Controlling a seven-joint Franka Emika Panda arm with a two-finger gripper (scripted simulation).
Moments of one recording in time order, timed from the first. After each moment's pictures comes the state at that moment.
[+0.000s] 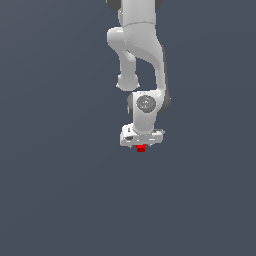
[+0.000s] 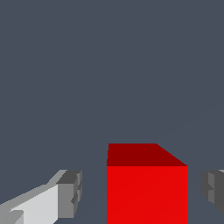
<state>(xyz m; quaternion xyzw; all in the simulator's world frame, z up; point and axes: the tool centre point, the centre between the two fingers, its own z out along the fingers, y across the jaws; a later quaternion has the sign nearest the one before) -0.040 0.063 0.028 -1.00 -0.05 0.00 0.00</state>
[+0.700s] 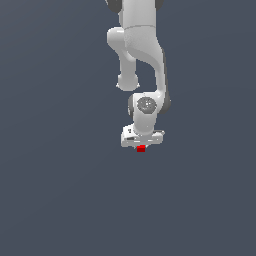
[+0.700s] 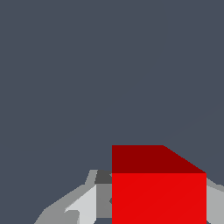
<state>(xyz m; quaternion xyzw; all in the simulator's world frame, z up) -0.041 0.065 0.020 -1.00 -0.05 0.00 0.00</state>
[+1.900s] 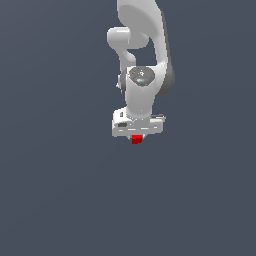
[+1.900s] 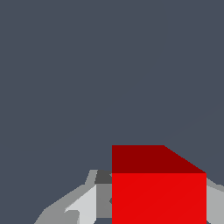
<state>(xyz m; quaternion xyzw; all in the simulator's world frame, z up) -0.015 0.036 0.144 -1.00 -0.05 0.00 0.00</state>
